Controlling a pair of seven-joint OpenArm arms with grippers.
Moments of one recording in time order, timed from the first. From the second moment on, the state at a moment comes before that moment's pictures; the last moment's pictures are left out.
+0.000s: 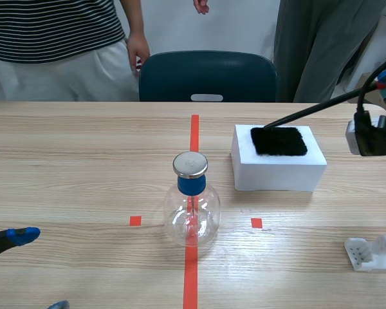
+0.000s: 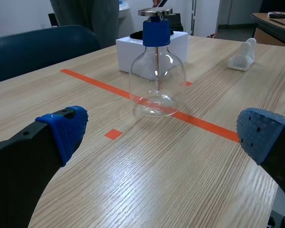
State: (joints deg) left arm 22.3 -24.6 -4.9 54.4 37.0 -36.0 -89.0; right arm -5.1 45.9 -8.6 87.0 -75.1 -3.5 0.6
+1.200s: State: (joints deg) left arm 22.3 -24.6 -4.9 54.4 37.0 -36.0 -89.0; right arm -61.0 28.9 5.0 119.2 -54.1 -31.0 19.1
